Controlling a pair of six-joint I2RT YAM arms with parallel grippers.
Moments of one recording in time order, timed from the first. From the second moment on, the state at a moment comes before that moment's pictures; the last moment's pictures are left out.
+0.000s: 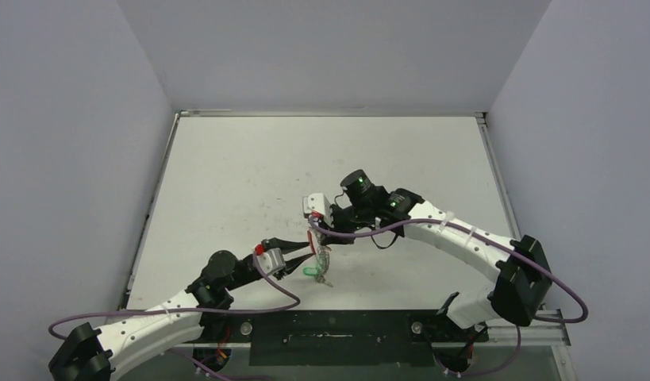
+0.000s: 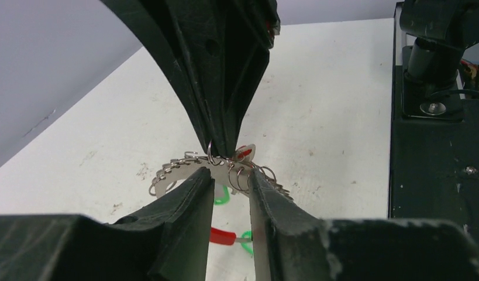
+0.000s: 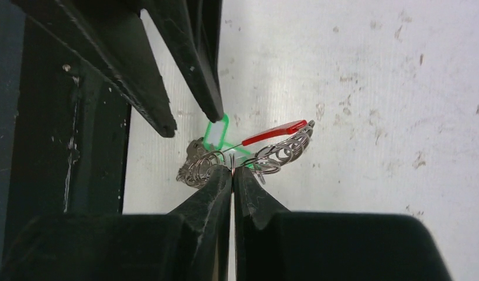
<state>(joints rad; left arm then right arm) -0.87 0.65 0.08 0.68 0.33 0.15 0.85 1.38 1.06 -0.46 -0.64 -0.55</state>
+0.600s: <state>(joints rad) -0.87 0.77 0.16 0.47 0.34 0.22 0.95 1.71 1.46 -0.99 -0.47 -0.55</state>
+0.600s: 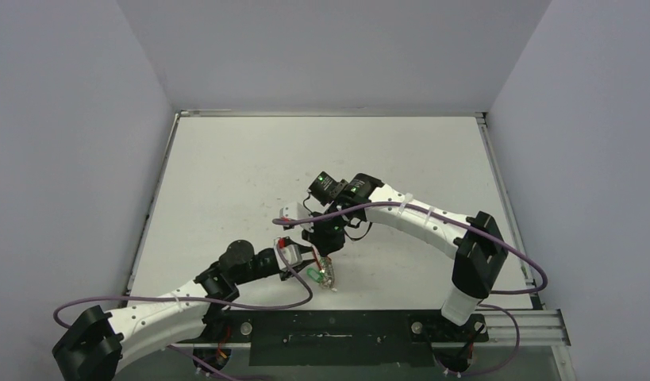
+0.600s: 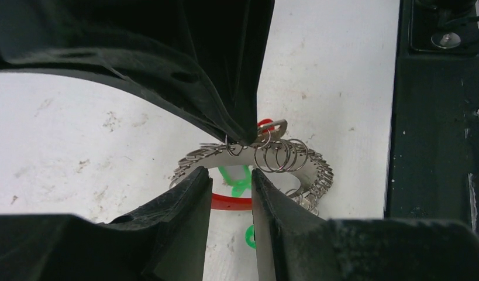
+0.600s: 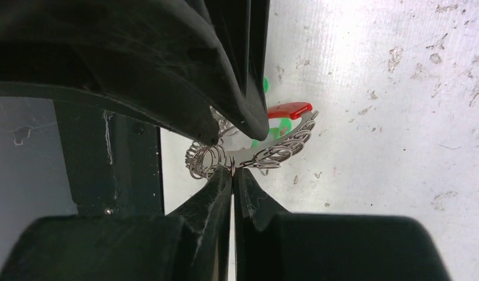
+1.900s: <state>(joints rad) -0.87 0.92 0.16 0.67 0.42 0.19 0.94 1.66 1.38 -0.93 -0.50 -0.52</state>
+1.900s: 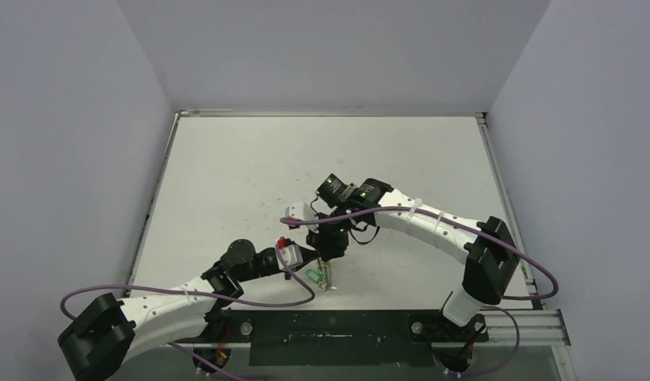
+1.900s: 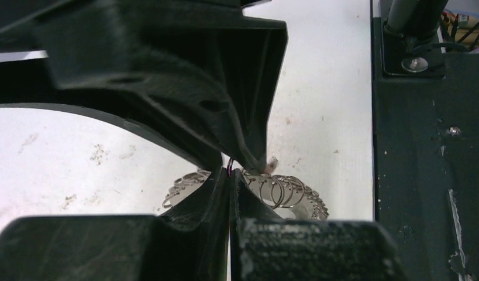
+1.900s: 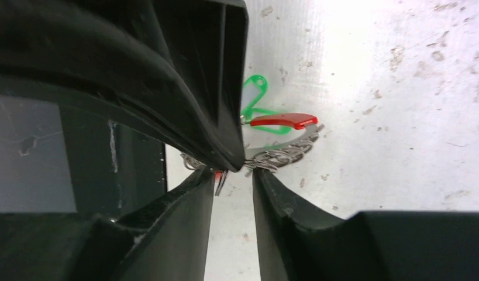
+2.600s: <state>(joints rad) -0.87 0.88 0.15 0.72 0.39 0.16 0.79 1.47 1.09 -0.63 -0.66 -0.43</state>
